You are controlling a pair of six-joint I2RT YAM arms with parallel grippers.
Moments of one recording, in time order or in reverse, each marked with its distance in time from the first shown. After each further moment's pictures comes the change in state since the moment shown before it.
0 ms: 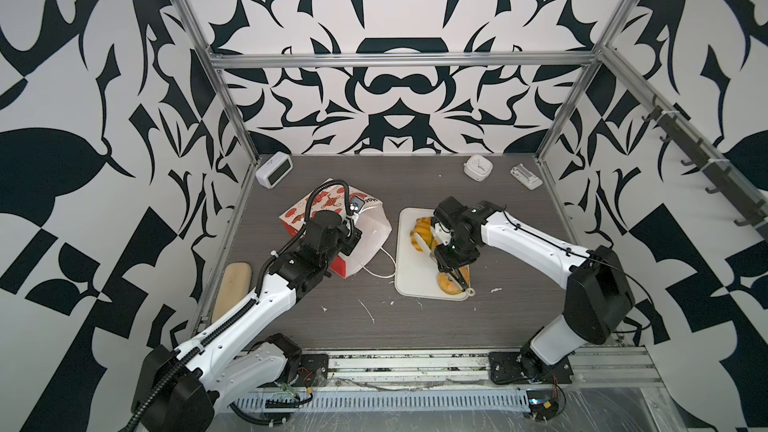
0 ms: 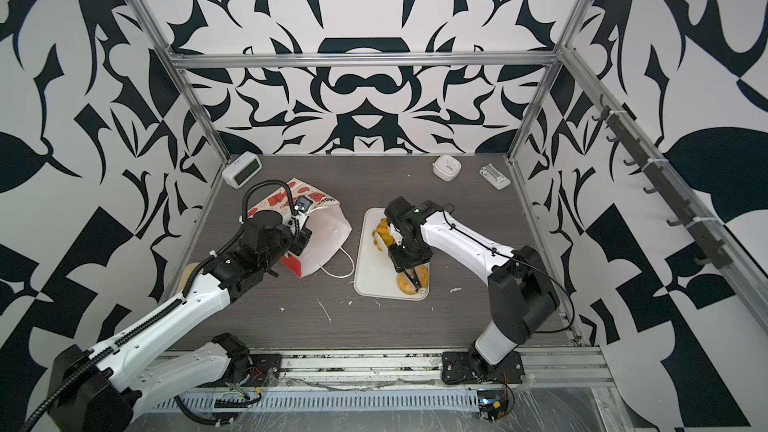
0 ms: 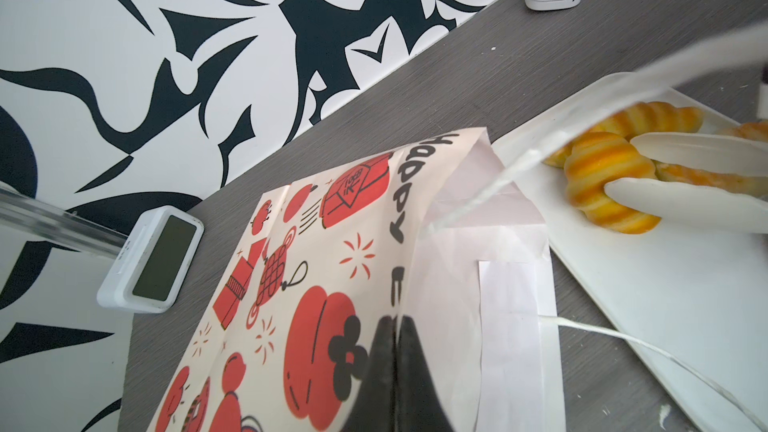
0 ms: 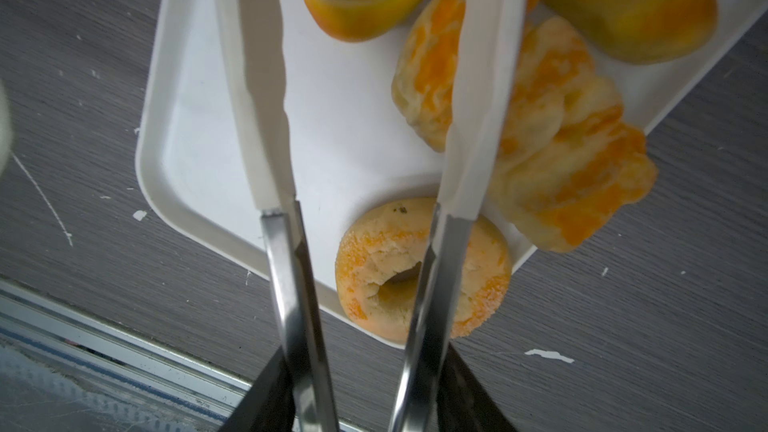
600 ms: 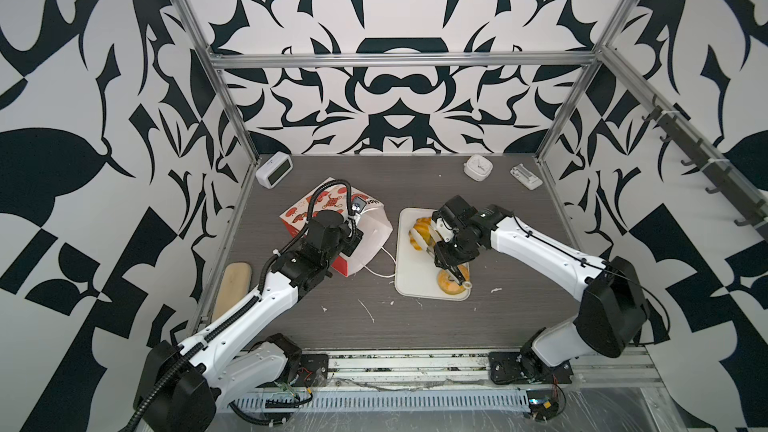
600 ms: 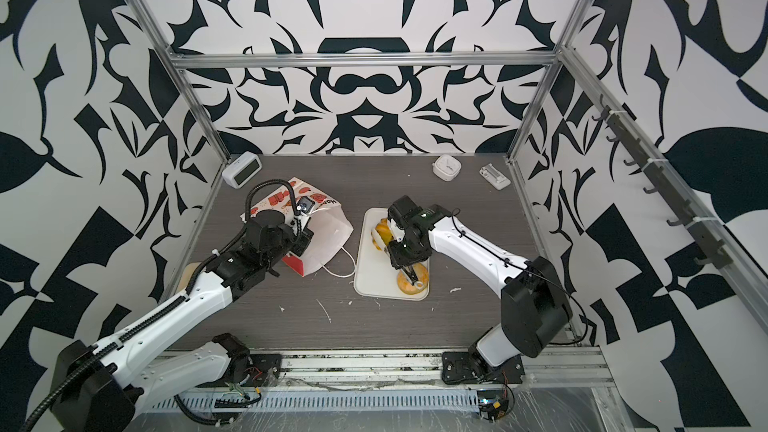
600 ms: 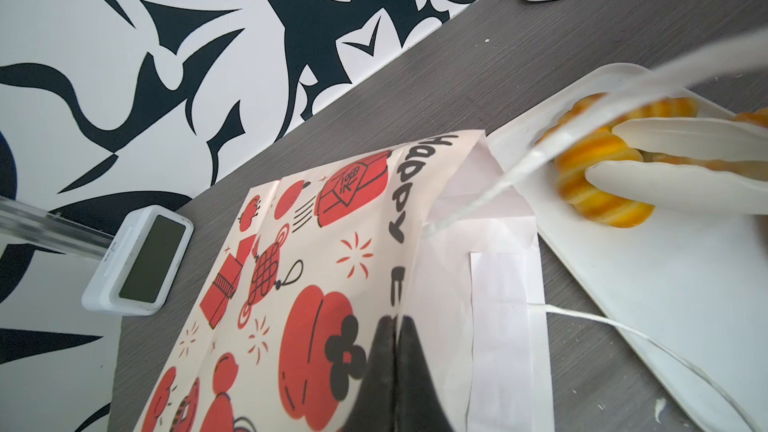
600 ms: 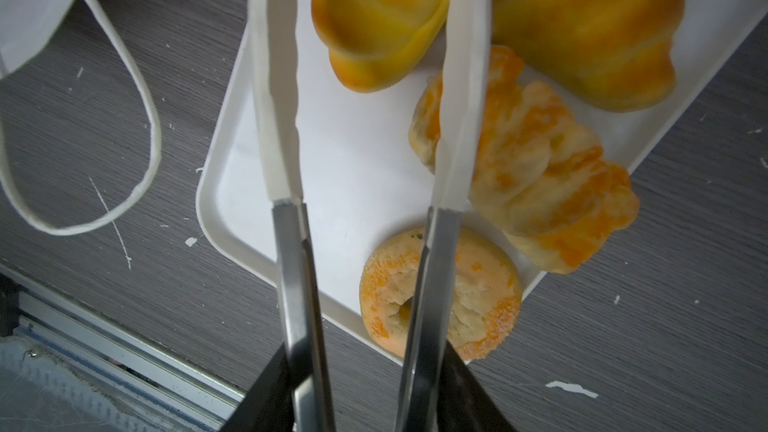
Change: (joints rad) left arm 0.000 0.020 0.000 0.001 0.011 0.000; right arm 0.000 -0.090 -0.045 0.103 -0.027 0.035
